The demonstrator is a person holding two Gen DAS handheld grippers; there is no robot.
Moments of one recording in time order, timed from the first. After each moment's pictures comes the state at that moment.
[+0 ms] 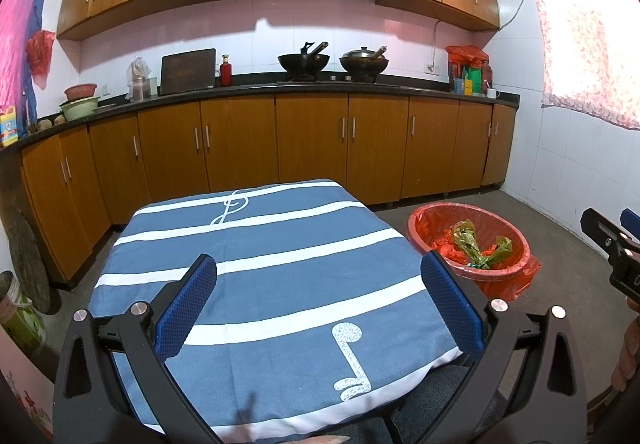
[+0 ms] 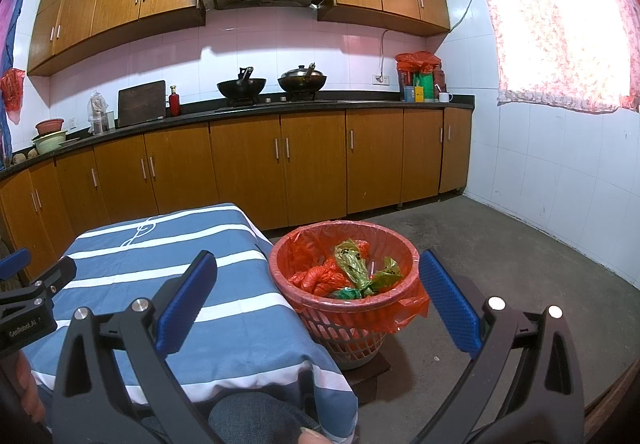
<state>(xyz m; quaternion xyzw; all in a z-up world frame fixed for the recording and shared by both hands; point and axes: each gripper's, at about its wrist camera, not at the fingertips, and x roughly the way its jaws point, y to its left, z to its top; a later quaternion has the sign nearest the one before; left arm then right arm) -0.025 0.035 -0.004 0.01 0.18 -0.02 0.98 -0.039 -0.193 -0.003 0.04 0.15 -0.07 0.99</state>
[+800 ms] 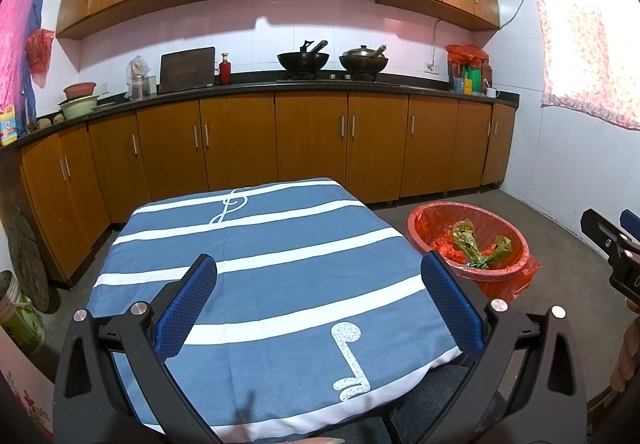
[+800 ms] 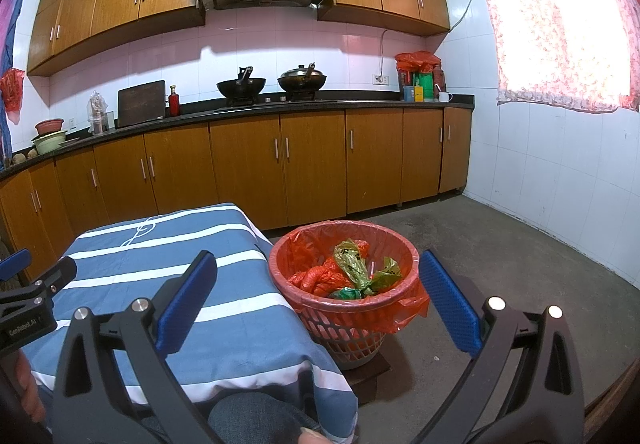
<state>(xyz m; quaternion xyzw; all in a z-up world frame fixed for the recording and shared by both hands) -0.026 0.035 -0.005 0.01 0.19 -0.03 0.98 -0.040 -0.194 -0.003 0.03 0.15 -0.07 0.99</state>
